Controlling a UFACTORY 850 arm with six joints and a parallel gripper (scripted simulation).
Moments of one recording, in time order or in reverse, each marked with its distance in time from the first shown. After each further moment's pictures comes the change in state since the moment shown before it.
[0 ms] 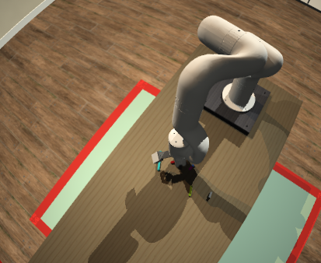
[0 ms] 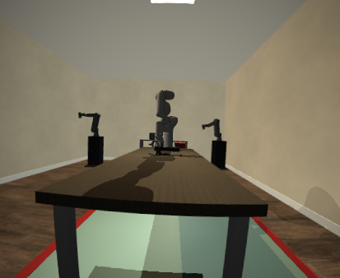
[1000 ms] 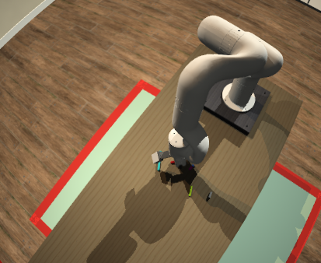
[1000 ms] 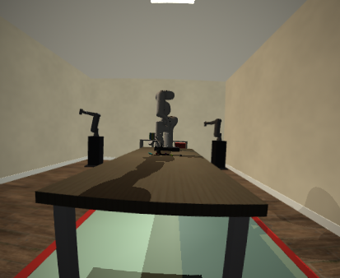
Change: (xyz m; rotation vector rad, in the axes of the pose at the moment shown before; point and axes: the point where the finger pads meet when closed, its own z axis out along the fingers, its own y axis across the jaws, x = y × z) arm 0.000 0.000 0.000 0.000 0.000 0.000
